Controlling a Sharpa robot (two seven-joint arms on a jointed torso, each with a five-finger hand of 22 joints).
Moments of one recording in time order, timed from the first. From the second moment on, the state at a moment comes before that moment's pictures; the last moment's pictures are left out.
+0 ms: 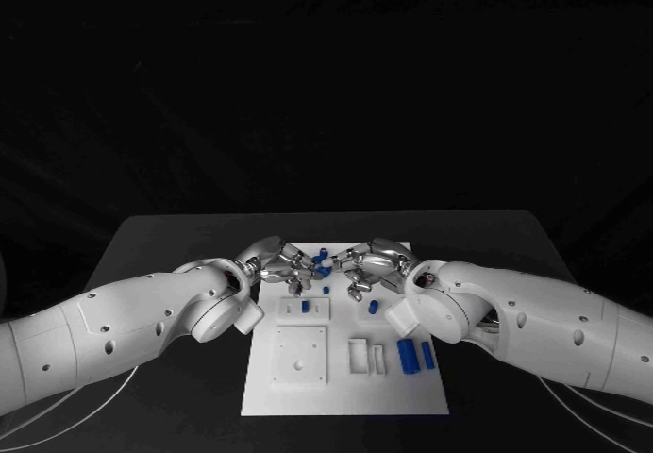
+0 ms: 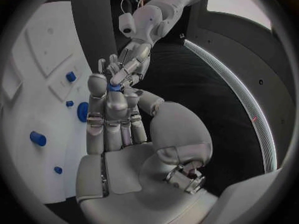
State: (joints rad) left arm 1.23 -0.72 -0.13 1.38 -0.59 -0.21 0.15; left_hand 1.29 0.13 0.12 -0.20 0.39 1.20 0.08 0.06 0.06 1.35 -0.02 0.47 0.26 1.19 -0.07 1.02 0.49 0.01 1.25 -0.09 0.15 1.31; right arm 1.13 -0.69 0.02 1.49 -0.37 -0.26 0.02; right_hand 1.10 0.03 0.60 -0.26 0.39 1.13 0.09 0.06 0.07 1.20 -0.02 1.01 0.96 1.42 -0.08 0.98 1.15 0.08 1.42 -0.10 0.41 1.31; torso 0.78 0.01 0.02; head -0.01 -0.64
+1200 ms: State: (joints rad) left arm 1.23 -0.73 -0.13 1.38 -0.47 -0.22 0.21; left_hand 1.28 0.13 0.12 -0.20 0.36 1.21 0.07 0.06 0.06 1.33 -0.02 0.52 0.29 1.18 -0.06 1.05 0.50 0.01 1.23 -0.08 0.16 1.31; right arm 1.13 -0.70 0.02 1.47 -0.41 -0.25 -0.05; right_hand 1.04 0.04 0.03 -0.04 0.26 1.07 0.10 0.06 0.07 1.15 0.00 0.97 0.92 1.41 -0.06 0.94 1.12 0.08 1.41 -0.09 0.25 1.29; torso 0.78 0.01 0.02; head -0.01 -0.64
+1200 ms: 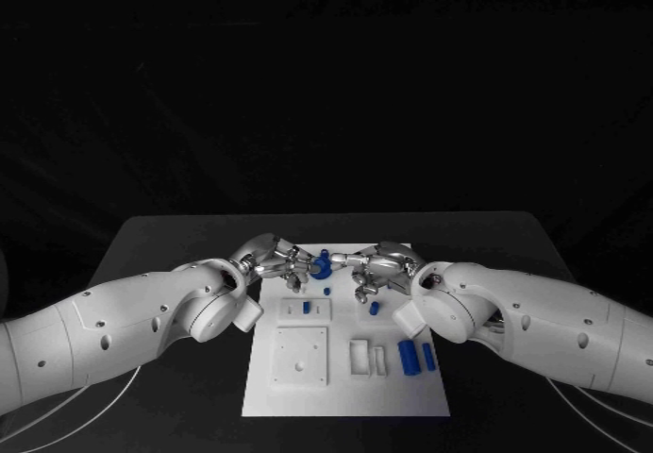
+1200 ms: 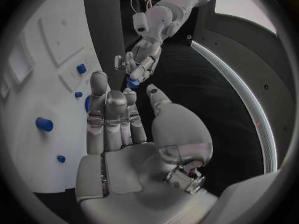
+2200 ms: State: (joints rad) left arm 1.22 -0.73 -0.13 1.40 -0.39 -0.19 0.31; left_hand 1.29 0.15 0.08 -0.17 0.34 1.22 0.06 0.06 0.06 1.32 -0.05 1.02 0.55 1.27 -0.09 1.39 0.78 0.03 1.21 -0.11 0.54 1.31; right arm 1.12 -0.69 0.02 1.48 -0.07 -0.09 -0.08; right_hand 1.04 0.09 -0.23 0.05 0.19 1.01 0.11 0.06 0.07 1.13 0.02 1.03 0.92 1.40 -0.05 1.01 1.15 0.09 1.43 -0.07 0.24 1.31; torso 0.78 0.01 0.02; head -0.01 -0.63
